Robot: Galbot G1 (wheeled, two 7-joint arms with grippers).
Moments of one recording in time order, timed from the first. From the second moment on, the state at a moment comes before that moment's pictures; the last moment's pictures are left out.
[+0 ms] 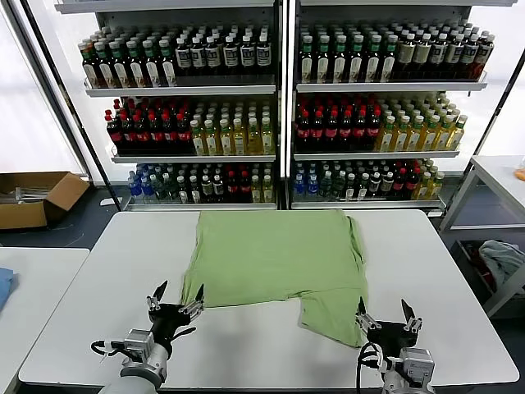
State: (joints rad) left arm 1.45 -1.31 -0.46 -2.09 -0.19 0.44 -0.08; right arm -1.63 1.36 0.39 2.34 0.19 -0.57 0.45
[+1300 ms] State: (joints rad) left arm 1.42 -1.28 -0.43 -2.01 -0.24 0.53 -0.08; right arm -1.60 1.44 0.29 2.15 0.18 -0.57 0.51
